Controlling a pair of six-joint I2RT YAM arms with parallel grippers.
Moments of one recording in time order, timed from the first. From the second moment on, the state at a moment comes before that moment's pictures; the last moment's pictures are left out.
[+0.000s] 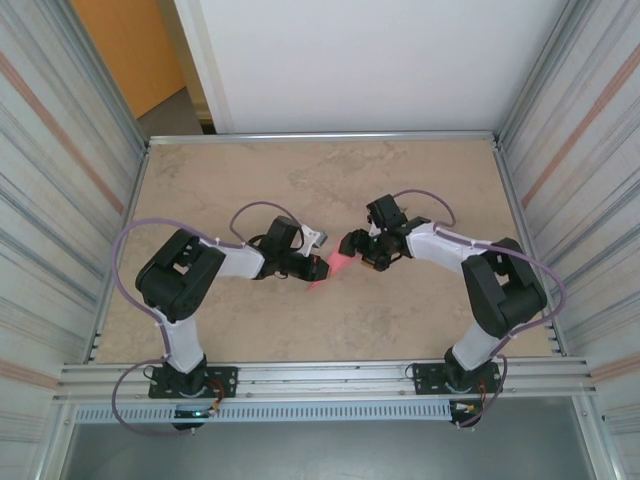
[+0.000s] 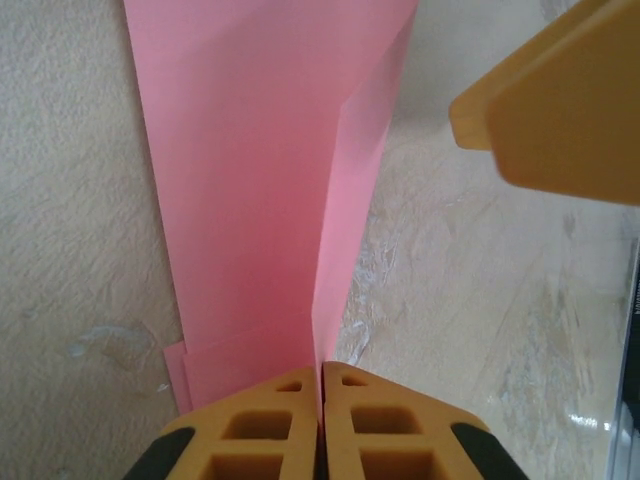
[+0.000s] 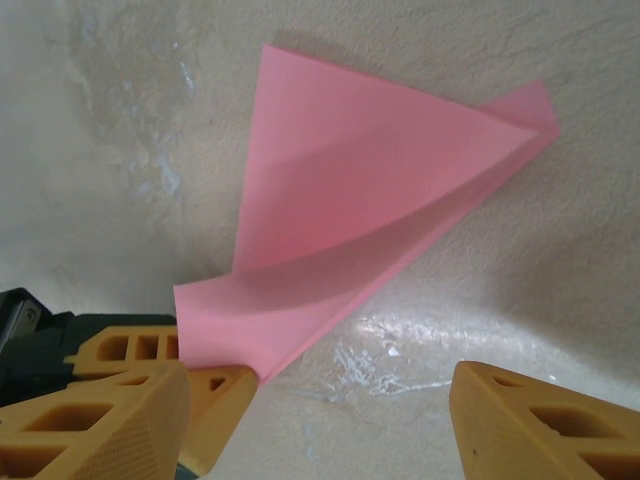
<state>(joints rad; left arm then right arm) -0.61 1.85 0.83 0.17 0.64 -0.33 0.52 1.66 0.96 -0.39 -0.32 0.82</state>
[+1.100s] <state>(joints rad) -0.60 1.83 0.87 0.06 0.66 -0.42 0.55 1.88 1.18 -0.63 -0.23 0.79</state>
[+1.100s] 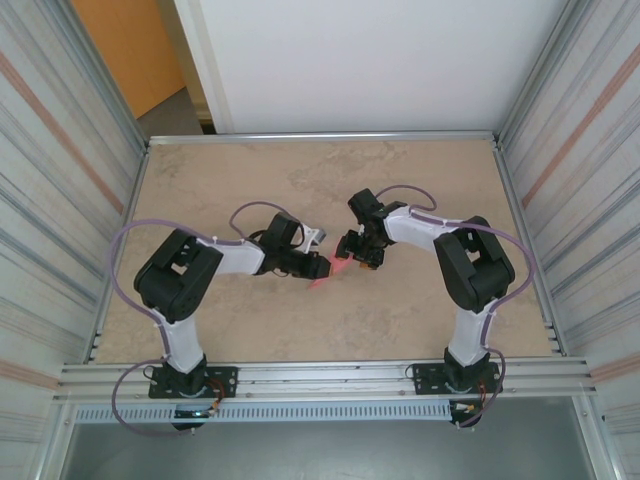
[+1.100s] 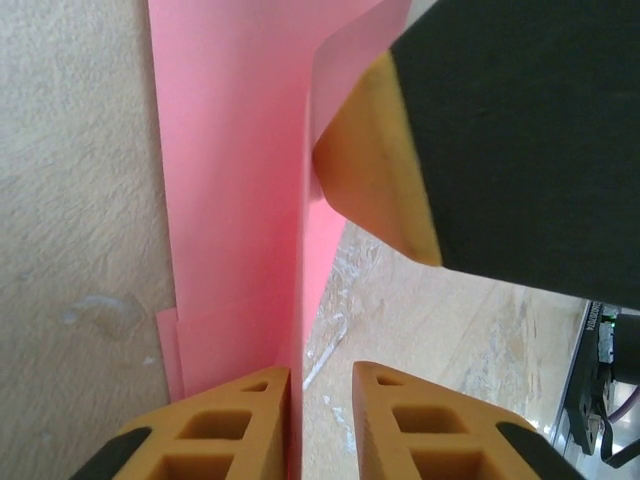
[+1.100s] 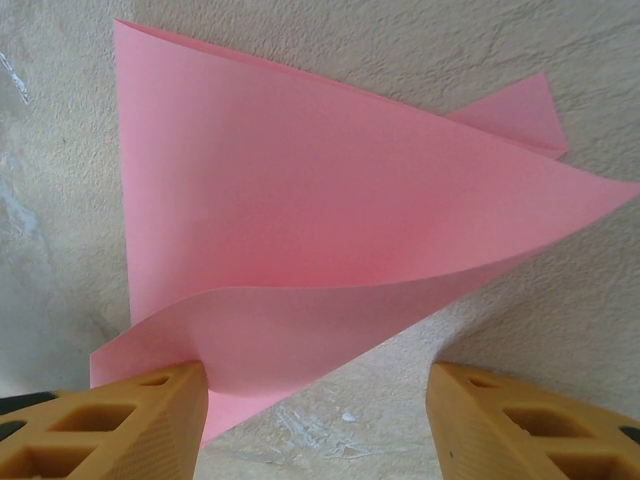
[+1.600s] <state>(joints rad) -0.57 1.74 0.81 -0.01 0.63 -0.45 0.55 1.89 1.19 -0.64 -0.23 0.79</state>
